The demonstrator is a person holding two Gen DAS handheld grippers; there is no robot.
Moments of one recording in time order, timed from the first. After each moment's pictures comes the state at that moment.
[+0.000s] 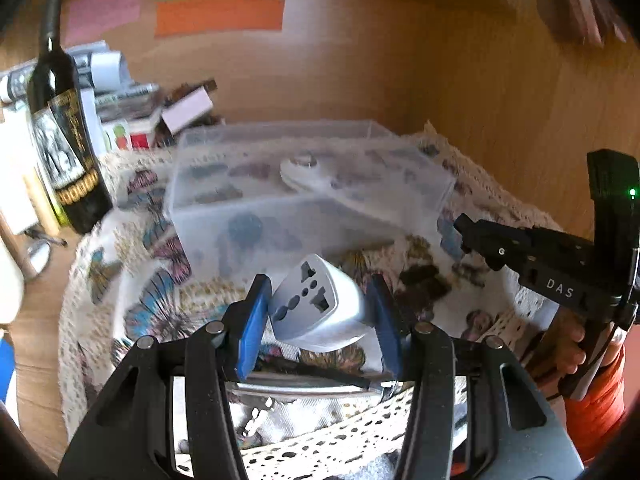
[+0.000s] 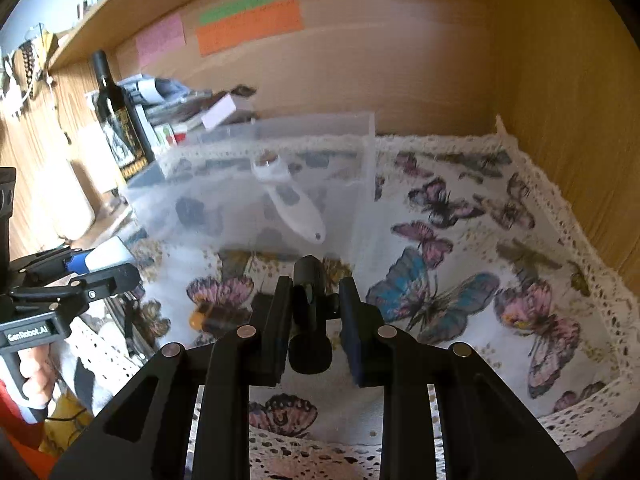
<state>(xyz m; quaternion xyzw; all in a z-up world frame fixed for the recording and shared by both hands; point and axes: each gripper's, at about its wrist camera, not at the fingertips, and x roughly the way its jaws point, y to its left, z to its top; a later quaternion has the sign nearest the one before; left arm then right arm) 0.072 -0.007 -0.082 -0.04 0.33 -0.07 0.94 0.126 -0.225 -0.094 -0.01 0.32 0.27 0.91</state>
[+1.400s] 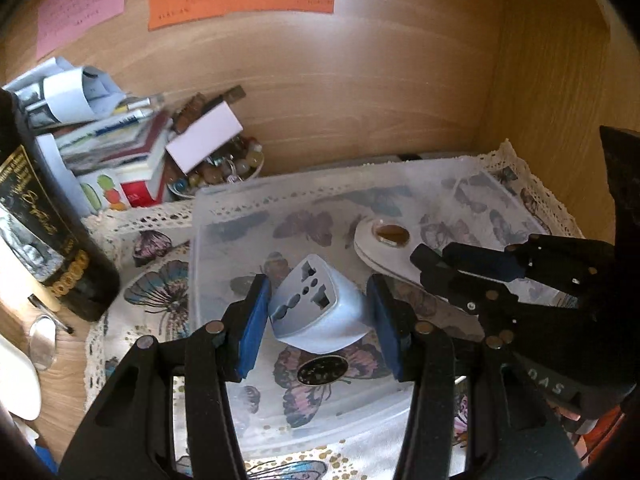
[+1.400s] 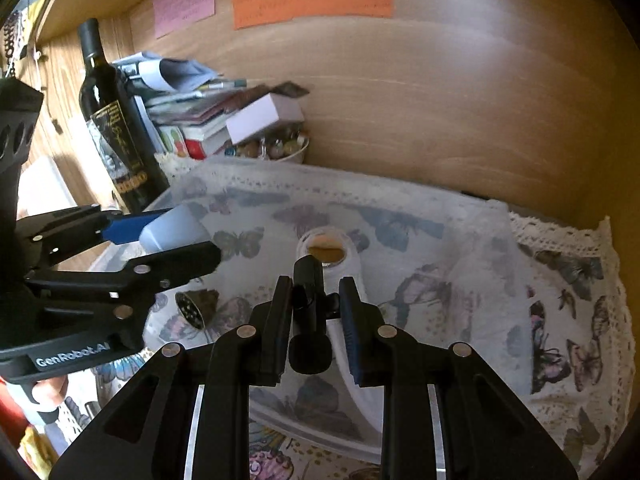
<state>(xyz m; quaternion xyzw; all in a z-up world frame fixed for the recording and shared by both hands) 0.205 0.032 -0.082 -0.02 0.38 -0.02 0.93 0.229 -0.111 -0.079 -0.09 0.35 0.34 0.87</state>
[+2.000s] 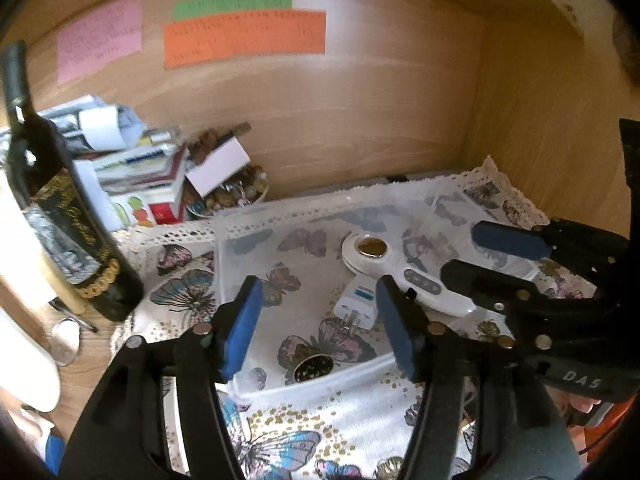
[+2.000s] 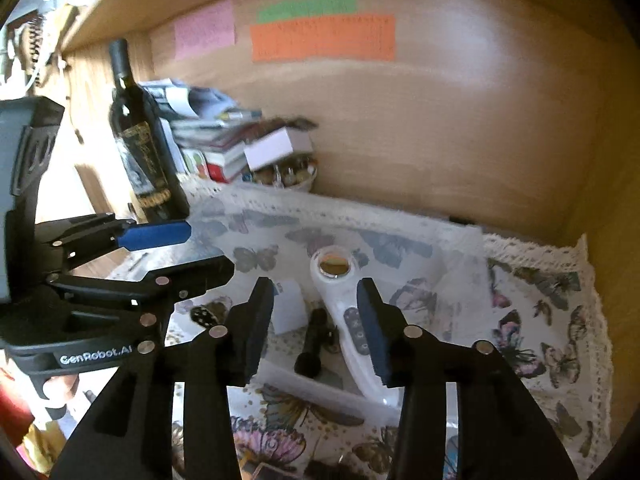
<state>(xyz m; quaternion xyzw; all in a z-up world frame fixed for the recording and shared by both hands) 0.163 0.027 -0.045 -0.01 0.33 -0.02 0.94 0.190 -0.128 -0.038 -0.08 0.30 0.34 0.89</state>
